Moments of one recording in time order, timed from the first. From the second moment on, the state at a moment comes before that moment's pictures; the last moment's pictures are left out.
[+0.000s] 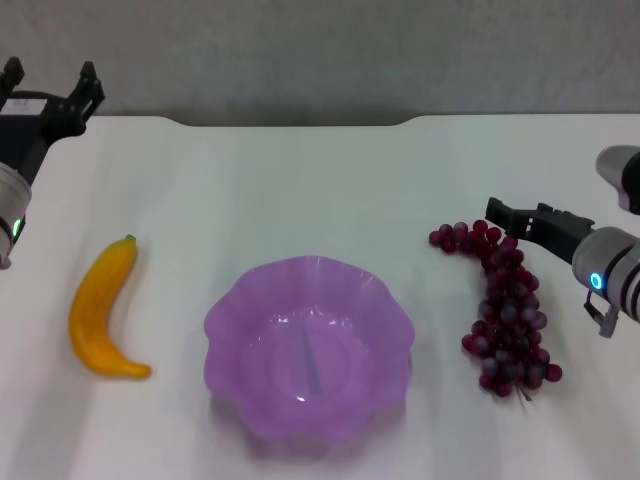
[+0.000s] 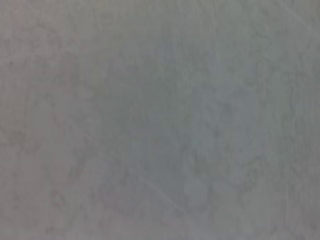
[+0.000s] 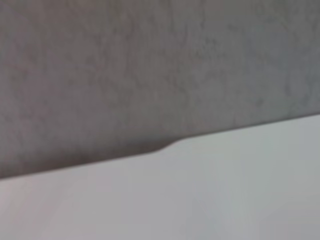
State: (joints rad) left arm -0.38 -2.02 1.72 0.78 -0.51 0.58 0.10; right arm 0.51 2.00 -1.90 -0.69 0.88 -0.05 -0.03
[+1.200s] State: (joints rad) left arm -0.39 -2.03 1.72 0.79 -0.51 0.58 0.10; right arm 0.58 2.01 -1.96 -0.50 0.90 -0.03 -0.02
